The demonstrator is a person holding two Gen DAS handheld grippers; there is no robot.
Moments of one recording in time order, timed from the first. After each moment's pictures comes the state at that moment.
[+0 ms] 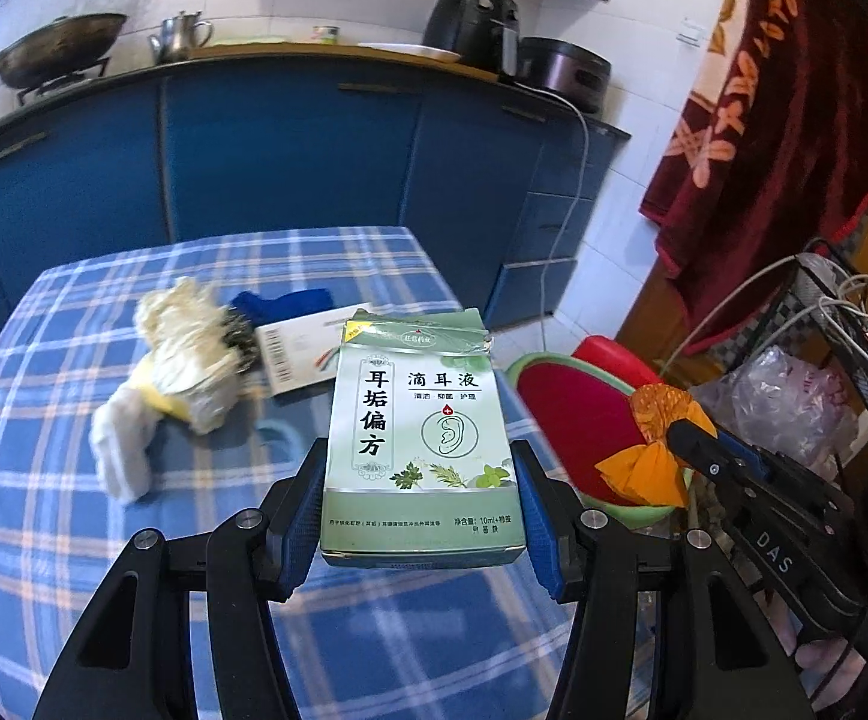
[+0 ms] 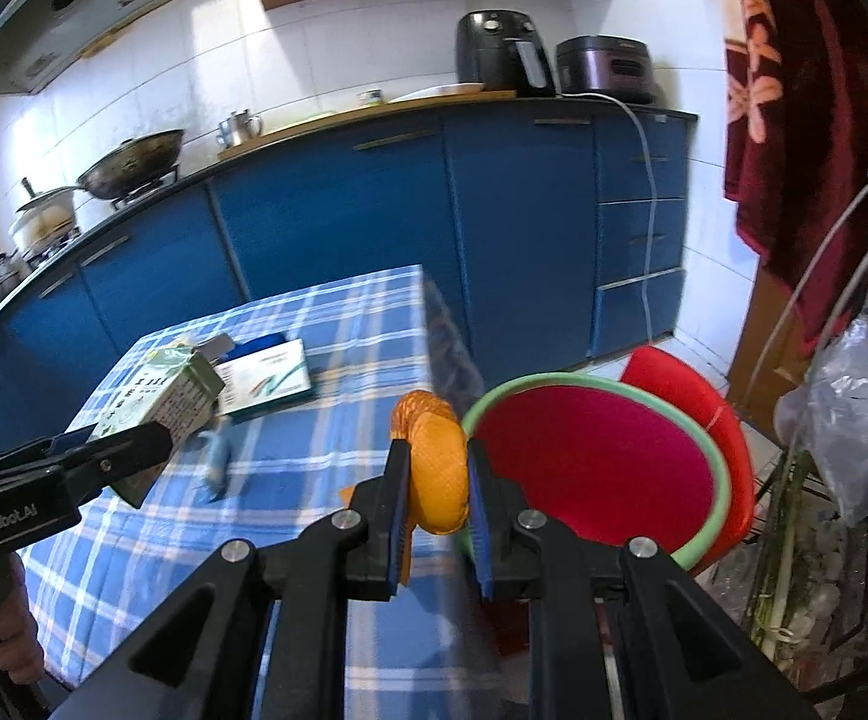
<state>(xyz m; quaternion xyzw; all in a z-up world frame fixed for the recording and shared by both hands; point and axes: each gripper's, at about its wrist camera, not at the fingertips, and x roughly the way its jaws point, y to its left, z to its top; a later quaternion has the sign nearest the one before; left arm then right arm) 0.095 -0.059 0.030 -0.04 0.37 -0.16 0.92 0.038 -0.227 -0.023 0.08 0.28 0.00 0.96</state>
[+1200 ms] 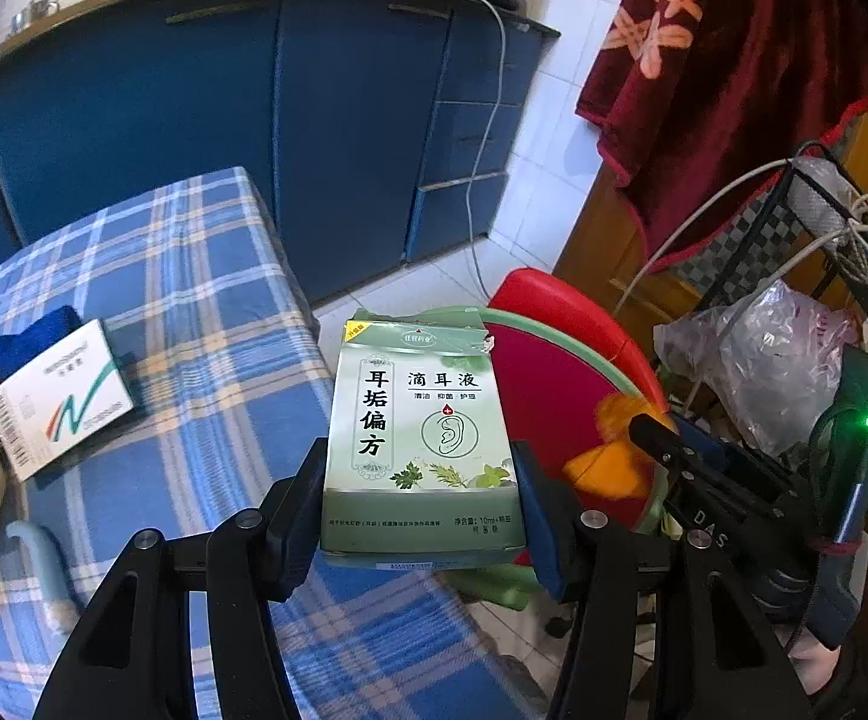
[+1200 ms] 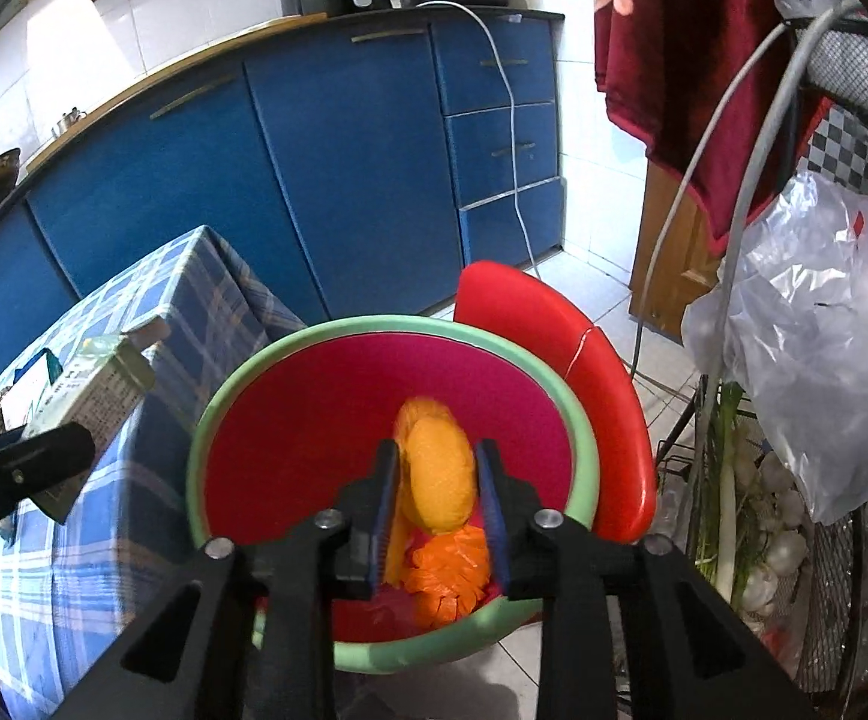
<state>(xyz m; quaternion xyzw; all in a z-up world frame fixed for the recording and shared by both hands) 0.173 -0.197 -0.018 0.02 0.44 -0.24 0.87 0.094 -0.349 -0.097 0.14 0.35 -0.11 0.92</state>
